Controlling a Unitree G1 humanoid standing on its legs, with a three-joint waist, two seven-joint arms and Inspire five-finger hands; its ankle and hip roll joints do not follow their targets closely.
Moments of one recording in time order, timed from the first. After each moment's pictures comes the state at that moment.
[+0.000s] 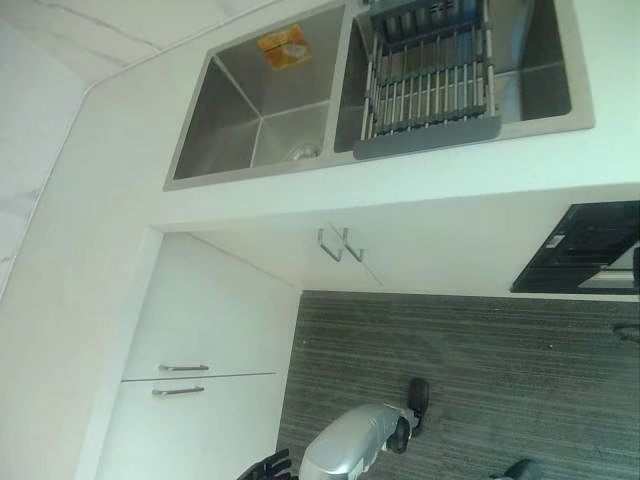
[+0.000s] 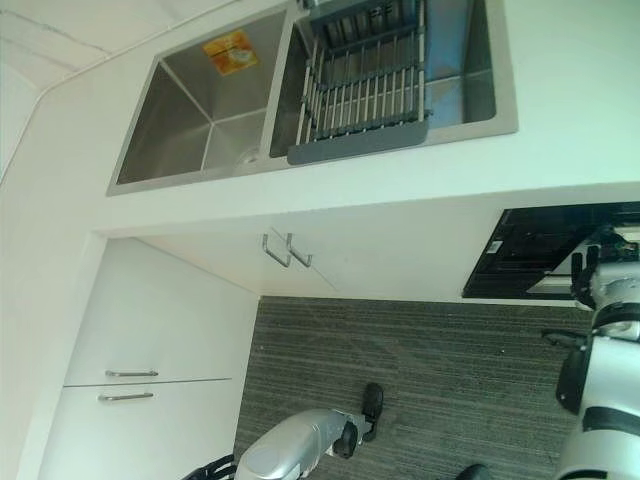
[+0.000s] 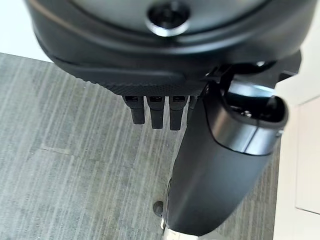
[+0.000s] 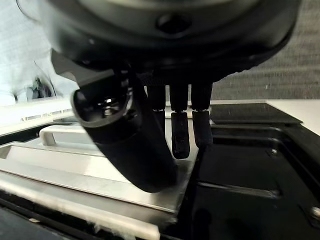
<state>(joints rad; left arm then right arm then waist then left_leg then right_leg) 0.20 0.27 -0.20 0.99 -0.39 -0.06 -0.22 -1.05 -0.97 -0.07 1.47 1.46 0.16 -0.51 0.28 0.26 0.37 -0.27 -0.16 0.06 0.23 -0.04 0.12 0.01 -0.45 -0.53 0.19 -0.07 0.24</state>
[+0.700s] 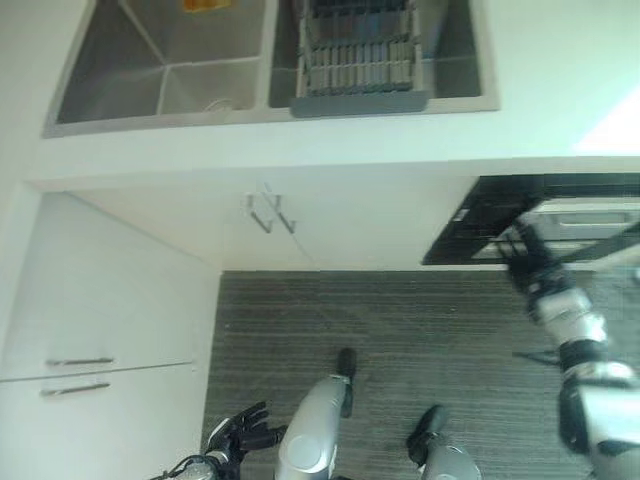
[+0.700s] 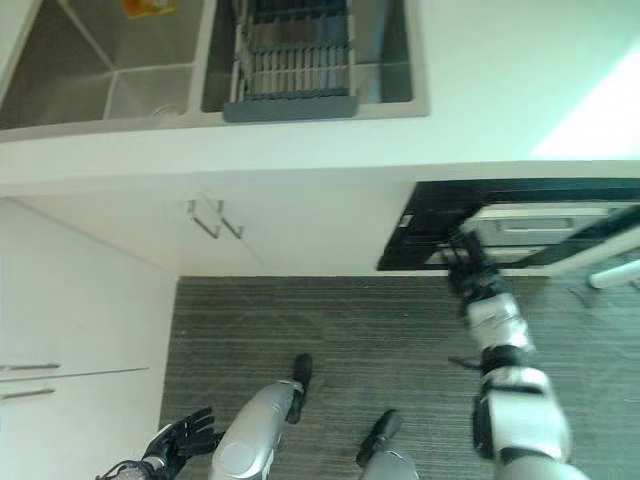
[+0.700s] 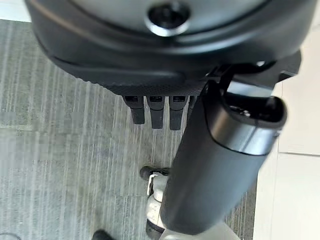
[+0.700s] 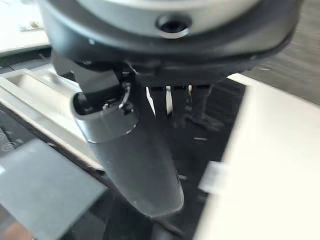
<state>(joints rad) 0.01 0.32 -0.10 1.11 -0.39 -0.16 -0.22 -0.55 -0.42 -0.08 0.90 1.29 0.09 -0.04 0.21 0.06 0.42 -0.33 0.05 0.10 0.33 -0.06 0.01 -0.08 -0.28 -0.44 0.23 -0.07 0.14</state>
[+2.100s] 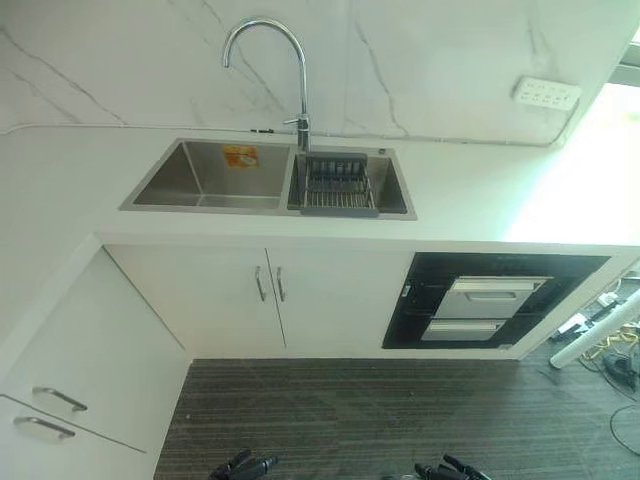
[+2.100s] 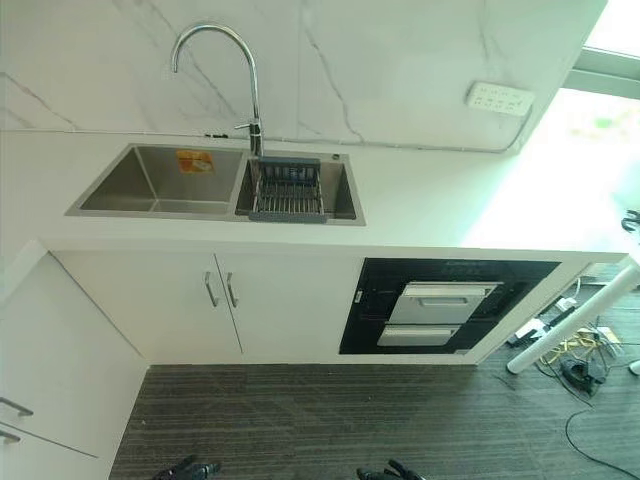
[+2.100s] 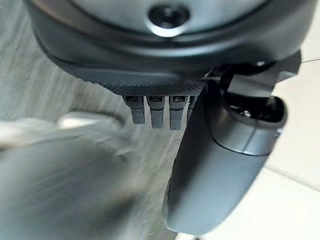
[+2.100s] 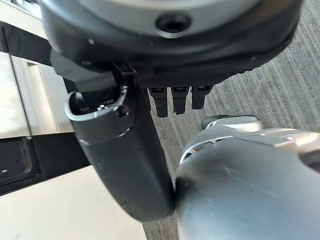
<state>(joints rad) 0.04 0.24 0.02 1.29 -0.50 0.01 -0.25 0.04 -0.20 0.01 1.26 0.42 -0.07 0.13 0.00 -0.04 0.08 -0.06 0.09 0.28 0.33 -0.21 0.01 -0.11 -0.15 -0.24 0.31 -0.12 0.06</state>
